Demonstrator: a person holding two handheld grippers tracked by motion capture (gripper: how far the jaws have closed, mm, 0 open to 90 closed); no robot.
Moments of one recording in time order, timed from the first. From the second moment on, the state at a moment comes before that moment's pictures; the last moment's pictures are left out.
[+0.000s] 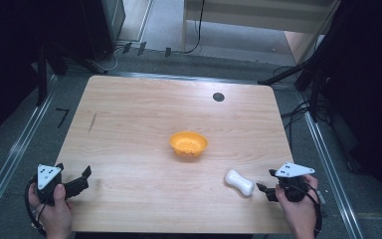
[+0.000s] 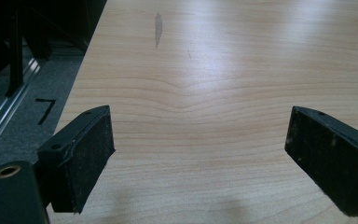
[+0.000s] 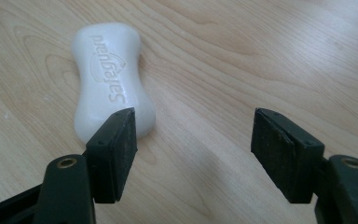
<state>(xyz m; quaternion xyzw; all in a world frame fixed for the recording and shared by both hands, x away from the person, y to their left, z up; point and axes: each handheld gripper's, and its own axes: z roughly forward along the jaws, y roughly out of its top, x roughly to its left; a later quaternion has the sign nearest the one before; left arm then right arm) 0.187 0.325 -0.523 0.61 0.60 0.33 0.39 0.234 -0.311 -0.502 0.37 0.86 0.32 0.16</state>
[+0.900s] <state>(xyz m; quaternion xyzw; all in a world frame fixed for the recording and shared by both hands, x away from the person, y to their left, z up) 0.187 0.326 -0.523 0.61 0.60 0.33 0.39 0.269 -0.266 -0.483 0.31 0.93 0.19 0.10</state>
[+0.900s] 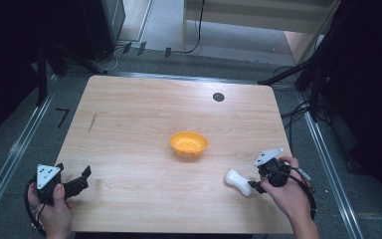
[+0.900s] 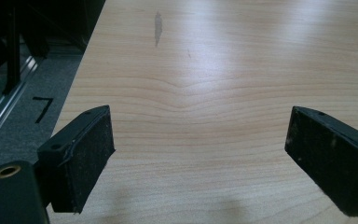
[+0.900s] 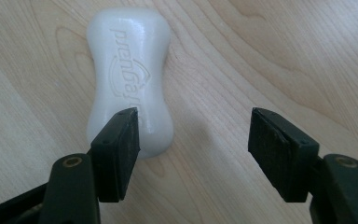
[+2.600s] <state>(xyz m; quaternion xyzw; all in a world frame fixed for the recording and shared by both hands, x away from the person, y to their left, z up) 0.187 0.327 -0.523 0.61 0.61 0.33 0.39 0.280 -0.221 -0.510 0.31 0.94 0.16 0.03</state>
